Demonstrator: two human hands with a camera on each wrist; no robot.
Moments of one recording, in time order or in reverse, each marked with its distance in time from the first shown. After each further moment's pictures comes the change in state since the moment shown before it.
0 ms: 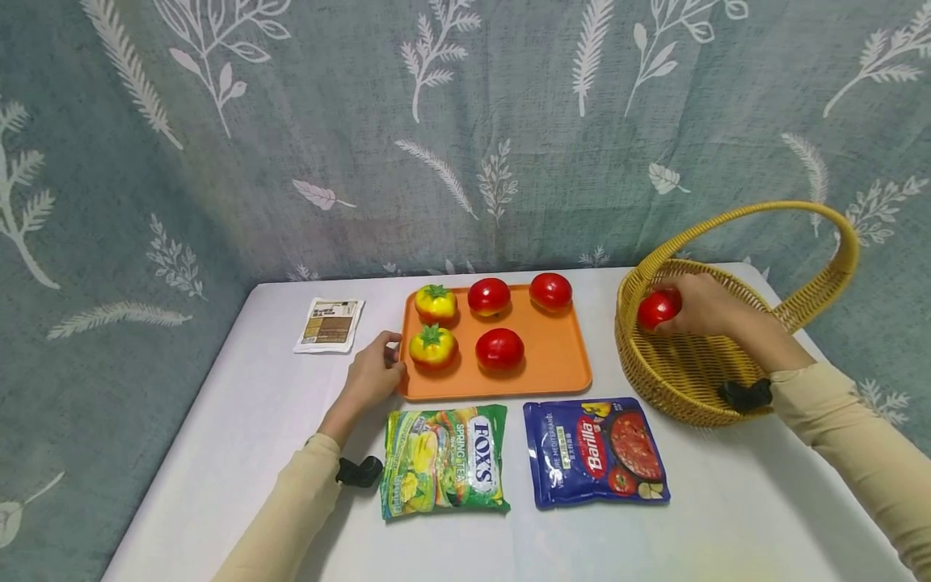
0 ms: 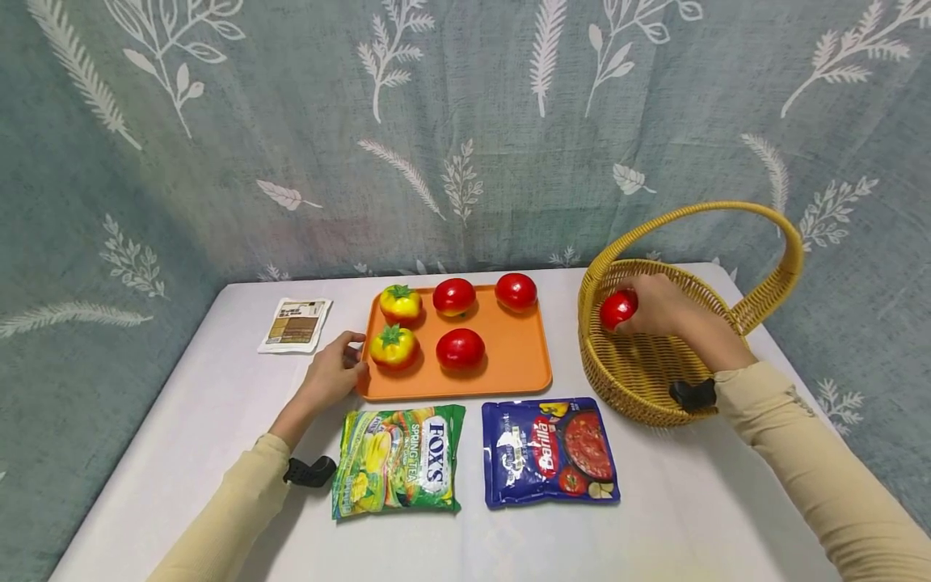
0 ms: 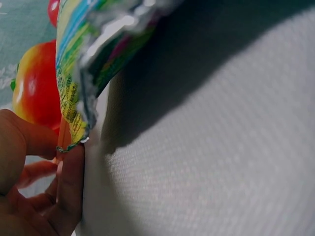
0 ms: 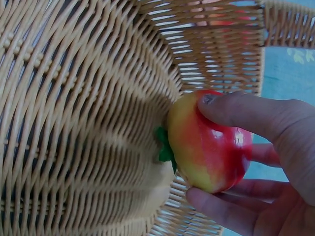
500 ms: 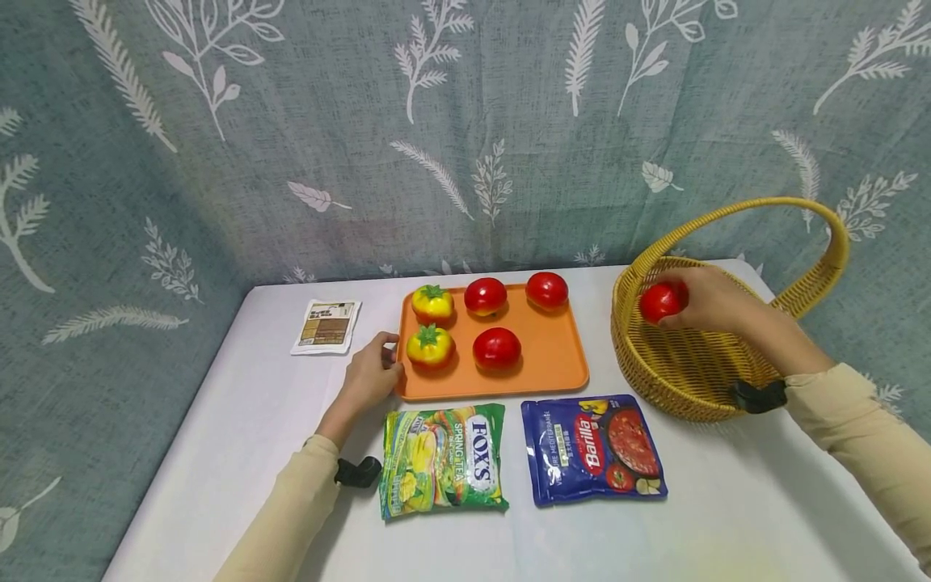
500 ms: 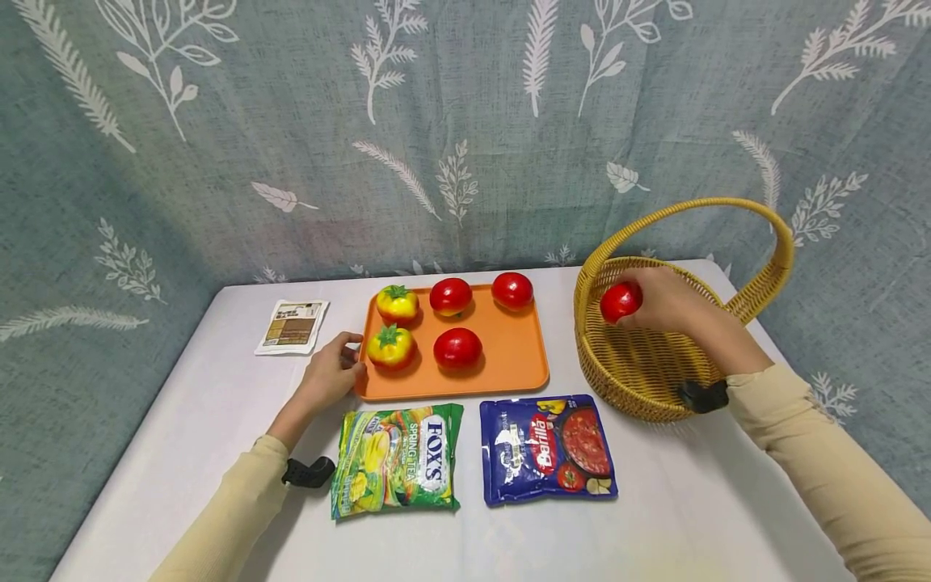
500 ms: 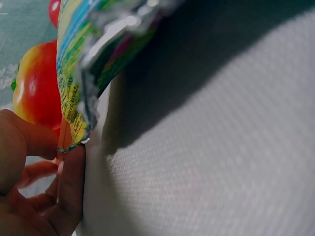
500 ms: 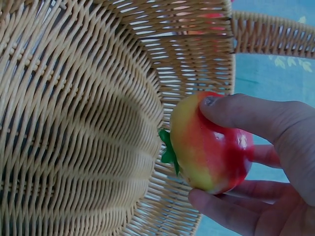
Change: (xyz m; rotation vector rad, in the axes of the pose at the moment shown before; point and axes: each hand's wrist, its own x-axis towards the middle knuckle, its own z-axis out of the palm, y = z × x) left_hand 0.000 0.002 0.001 0.011 0.005 0.003; right_hand -0.020 -0.010 -0.014 0.030 0.056 0.002
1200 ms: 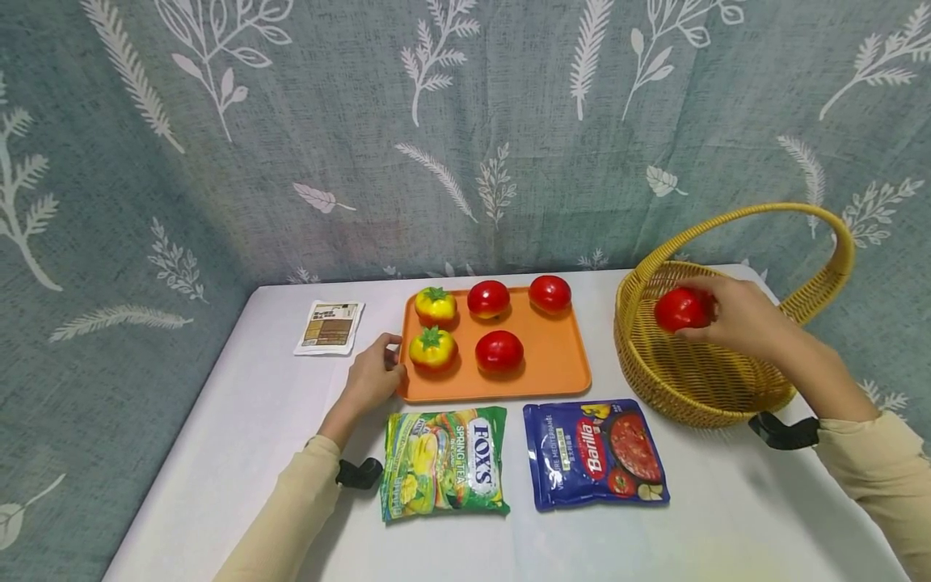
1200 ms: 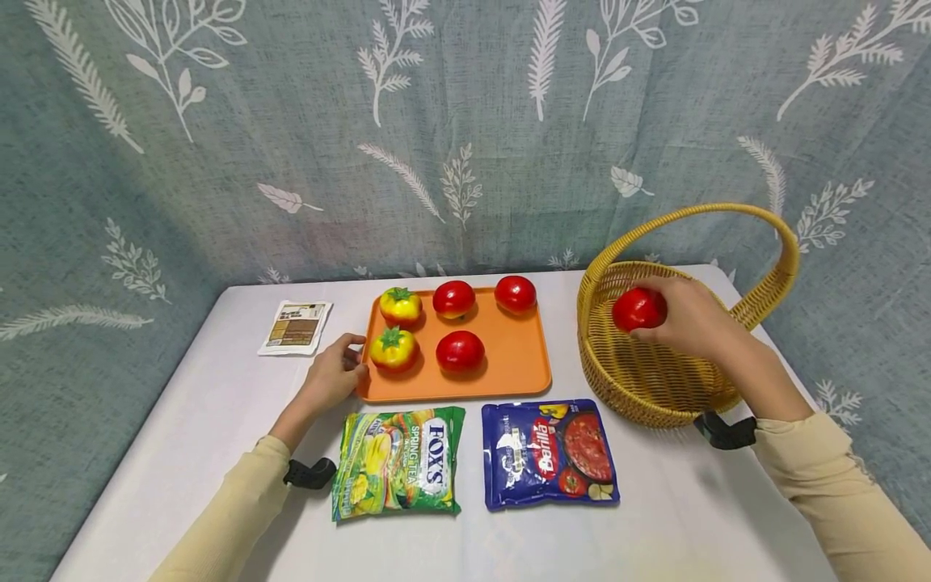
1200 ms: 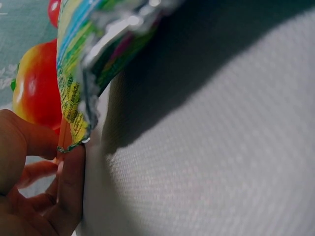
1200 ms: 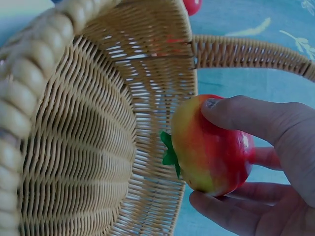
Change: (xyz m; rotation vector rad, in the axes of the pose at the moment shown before) left_hand 0.000 0.000 -0.001 -0.012 -0.017 -0.024; right_hand -0.037 -0.013 -0.006 -0.003 0.120 0.017
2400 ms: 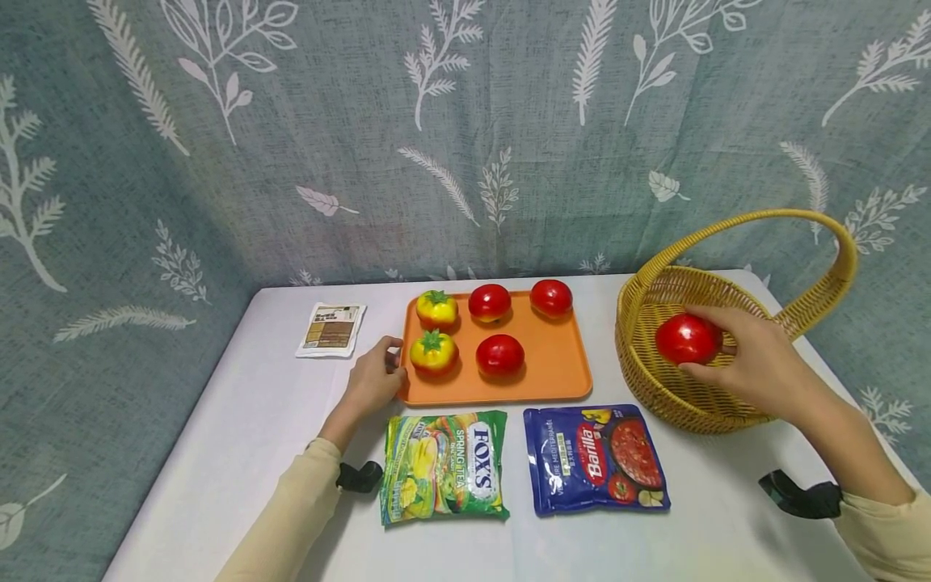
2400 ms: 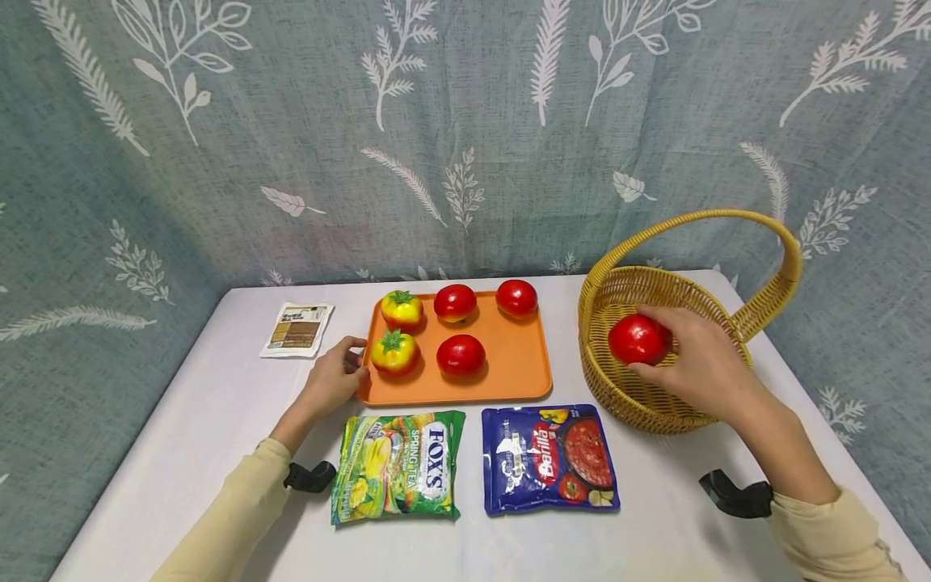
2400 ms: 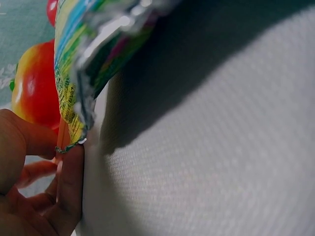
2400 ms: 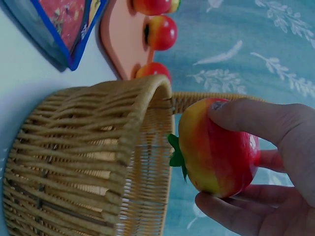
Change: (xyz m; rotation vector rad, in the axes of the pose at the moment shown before) left_hand -0.001 0.000 0.001 0.015 0.011 0.006; right_hand -0.051 -0.024 0.015 0.042 0.242 -0.116
